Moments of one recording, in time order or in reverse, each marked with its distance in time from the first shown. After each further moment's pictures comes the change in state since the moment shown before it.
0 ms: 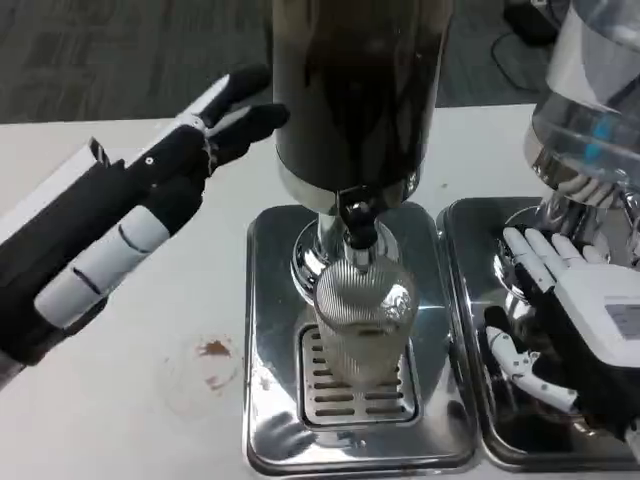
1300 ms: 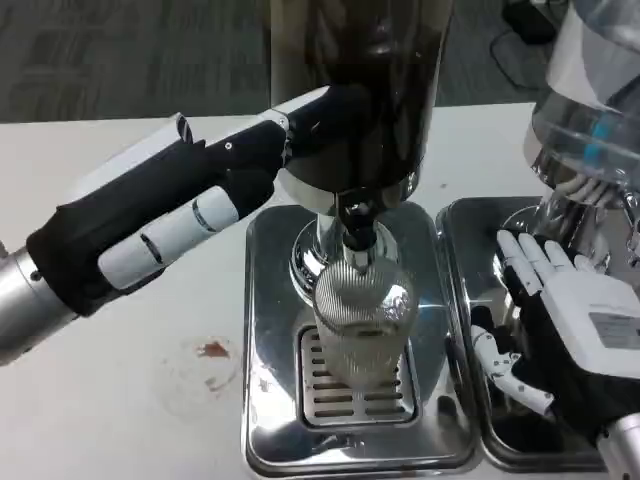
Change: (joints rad) left arm -0.246 -0.057 -0.078 0.191 0.031 -0.018 -0.200; right arm 0.010 0.094 0.071 -0.008 -0.057 0.098 -0.044
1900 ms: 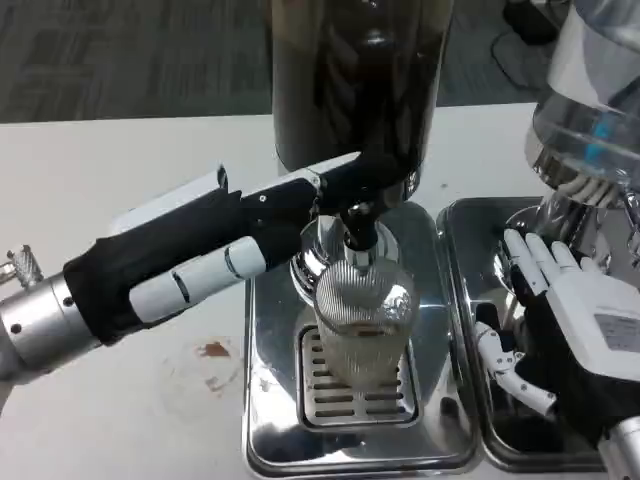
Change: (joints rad) left arm 0.006 0.004 -0.070 0.065 0.017 -0.013 -0.084; right arm 0.016 0.016 0.003 -0.021 -0.003 0.028 -0.006
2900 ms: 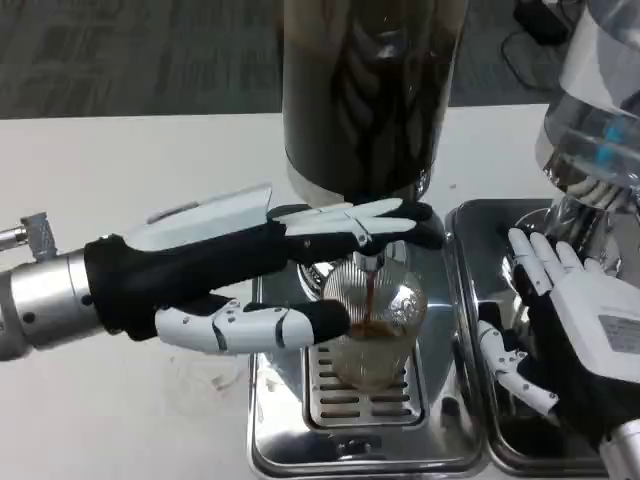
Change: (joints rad) left arm -0.124 0.084 -0.092 0.113 0.165 -0.391 -0.047; right arm 0.011 0.012 -0.001 -0.013 -0.001 0.011 -0.009
